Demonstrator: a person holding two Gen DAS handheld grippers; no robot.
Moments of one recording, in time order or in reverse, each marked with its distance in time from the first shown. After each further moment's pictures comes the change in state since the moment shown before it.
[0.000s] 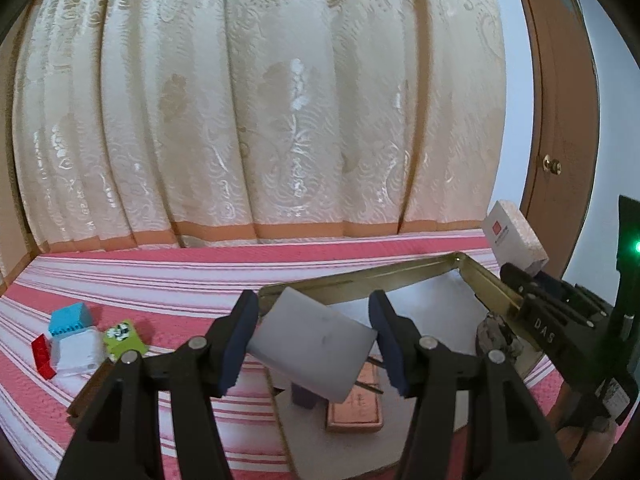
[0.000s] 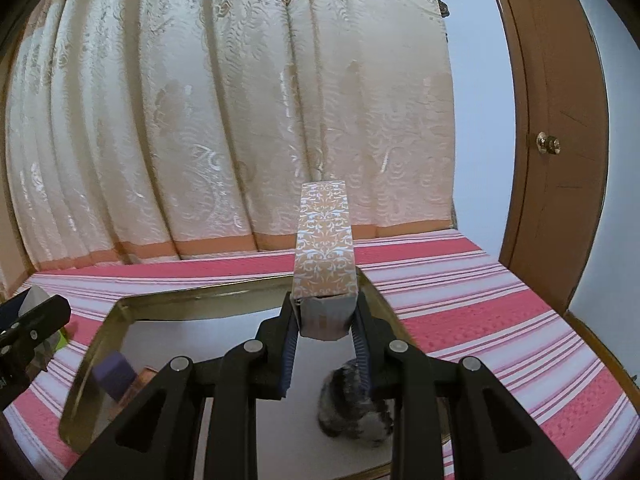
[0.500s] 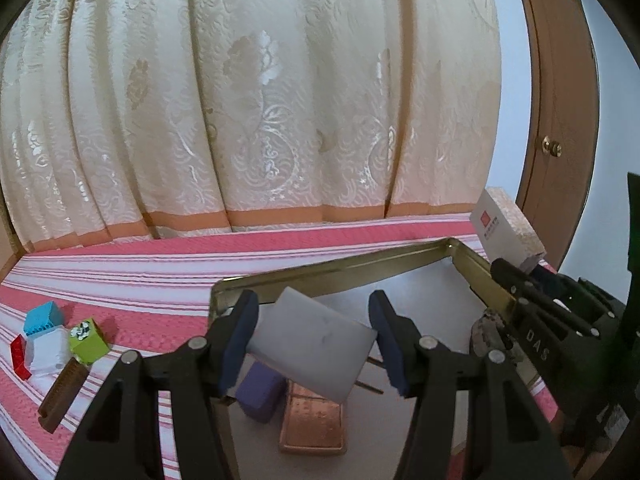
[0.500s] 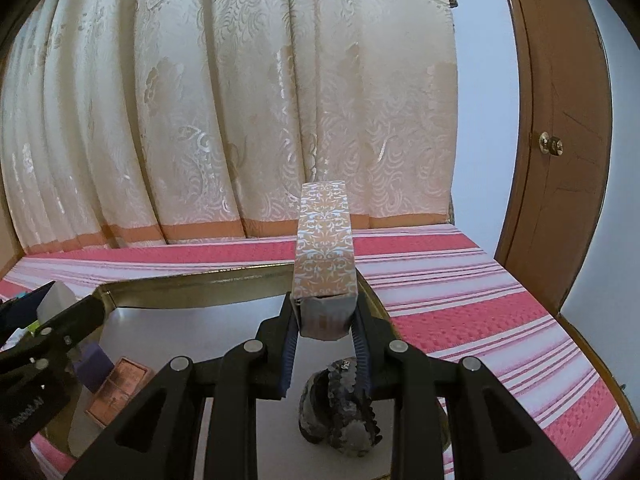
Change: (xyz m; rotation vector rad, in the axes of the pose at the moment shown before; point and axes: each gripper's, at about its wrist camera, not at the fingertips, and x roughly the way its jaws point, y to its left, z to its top) left arm 0.037 -0.032 -0.002 0.018 0.059 -0.004; right arm 0.018 -0.003 -0.002 -0.042 0.049 -0.024
